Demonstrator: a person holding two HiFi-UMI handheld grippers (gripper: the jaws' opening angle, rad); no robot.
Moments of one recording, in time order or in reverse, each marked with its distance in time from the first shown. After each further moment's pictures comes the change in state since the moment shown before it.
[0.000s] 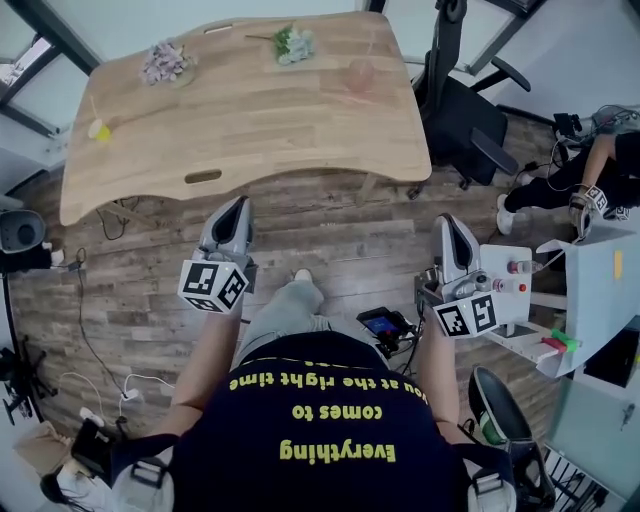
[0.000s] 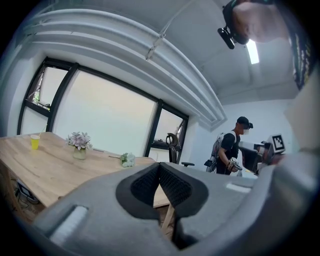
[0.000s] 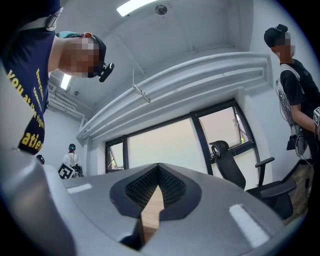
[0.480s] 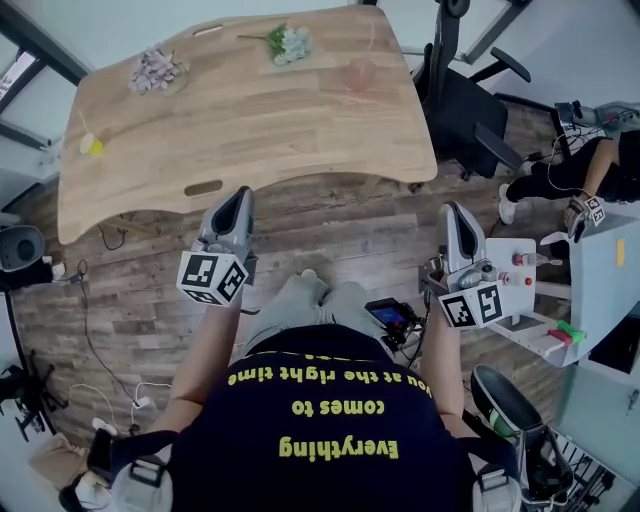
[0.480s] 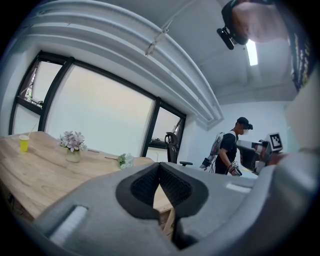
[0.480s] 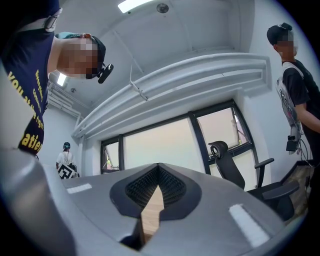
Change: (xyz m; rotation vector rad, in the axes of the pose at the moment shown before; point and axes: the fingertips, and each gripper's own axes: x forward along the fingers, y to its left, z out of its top) left arm 0.041 0.037 0.012 0.009 0.016 -0.061; right arm 0.048 -0.005 -0.003 -0.010 -0.007 -0.041
